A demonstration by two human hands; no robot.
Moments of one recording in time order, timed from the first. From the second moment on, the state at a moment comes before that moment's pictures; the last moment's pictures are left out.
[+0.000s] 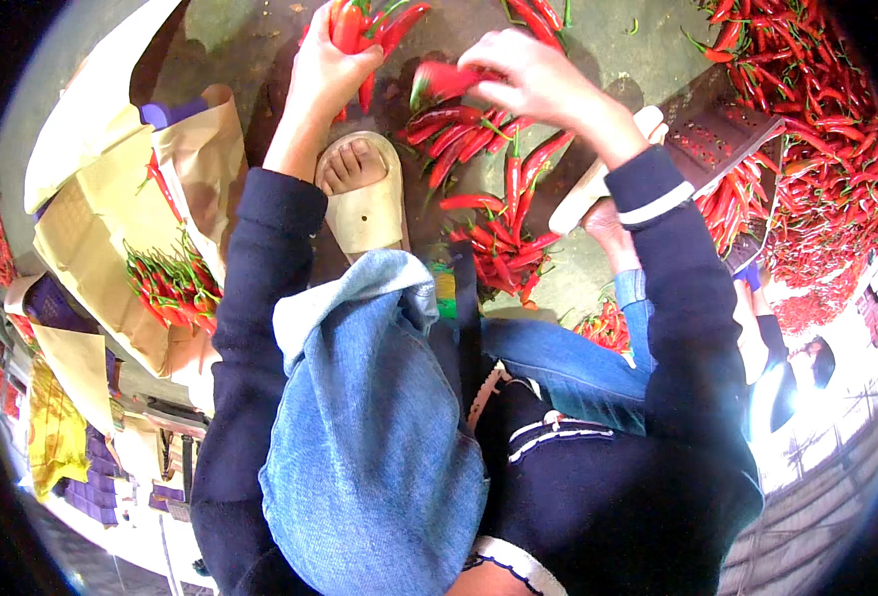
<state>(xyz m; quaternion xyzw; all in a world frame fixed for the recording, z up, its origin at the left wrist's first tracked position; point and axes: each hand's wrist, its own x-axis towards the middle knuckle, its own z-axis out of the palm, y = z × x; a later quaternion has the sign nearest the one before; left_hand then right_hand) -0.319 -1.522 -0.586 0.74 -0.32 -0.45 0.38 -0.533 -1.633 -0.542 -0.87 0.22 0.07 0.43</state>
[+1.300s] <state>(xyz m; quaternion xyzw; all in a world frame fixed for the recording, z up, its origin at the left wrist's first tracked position) -0.274 -1.393 -0.447 0.53 -0.13 -0.46 0.70 -0.671 -1.430 -0.510 -0.80 0.25 0.50 0.22</state>
